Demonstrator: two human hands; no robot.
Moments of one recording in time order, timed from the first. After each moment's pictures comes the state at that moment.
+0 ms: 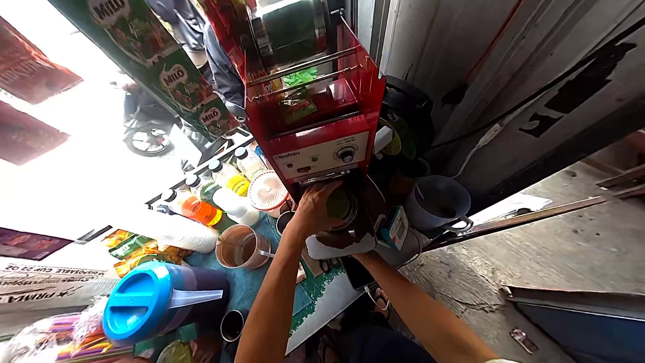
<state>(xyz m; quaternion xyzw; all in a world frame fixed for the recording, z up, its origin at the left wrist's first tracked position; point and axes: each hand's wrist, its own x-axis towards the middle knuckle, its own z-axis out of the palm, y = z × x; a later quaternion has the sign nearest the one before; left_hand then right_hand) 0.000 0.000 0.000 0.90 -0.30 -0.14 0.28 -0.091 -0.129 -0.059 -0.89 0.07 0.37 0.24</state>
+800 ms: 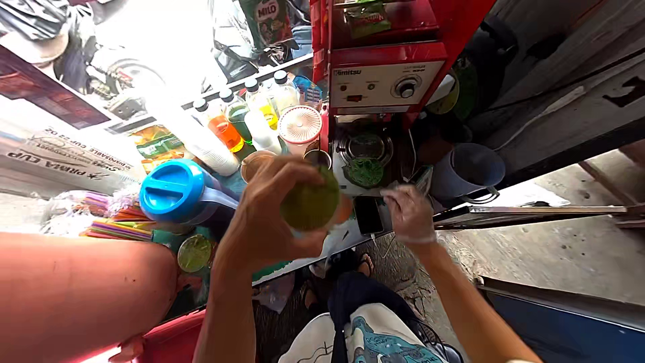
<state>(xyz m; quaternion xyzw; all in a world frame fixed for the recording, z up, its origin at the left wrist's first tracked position) -0.197 0.146 0.120 0.87 -0.30 0.12 0.38 -0.196 -0.161 -0.069 -0.92 -0.09 -0.17 0.33</state>
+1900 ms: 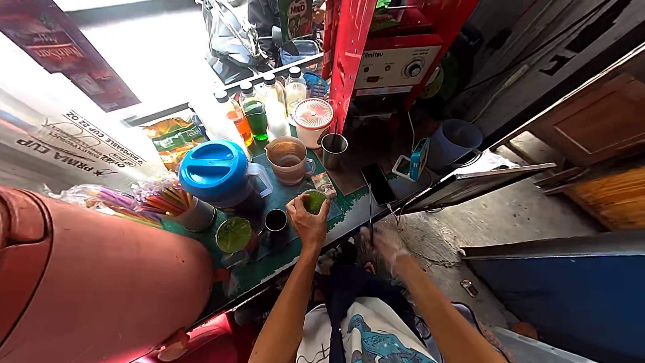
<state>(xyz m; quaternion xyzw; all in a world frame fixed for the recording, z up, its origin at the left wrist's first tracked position) -0.260 0.192 -0.103 0.85 0.14 0.12 0.49 -0.334 0.001 -0.087 -0.81 0.26 0.19 0.50</state>
